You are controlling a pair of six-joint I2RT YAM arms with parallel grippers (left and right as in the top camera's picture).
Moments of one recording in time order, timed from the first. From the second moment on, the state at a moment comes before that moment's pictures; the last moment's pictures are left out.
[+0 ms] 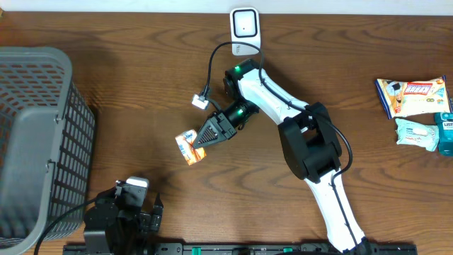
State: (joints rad) left arm 0.00 0.07 0.46 -1.11 0.04 0.24; right arm 0.57 2.46 1.99 -1.70 -1.39 -1.03
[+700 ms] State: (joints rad) left arm 0.00 0.07 0.46 -1.11 0.04 0.24; right arm 0.58 2.21 1.80 -1.70 -1.19 -0.79
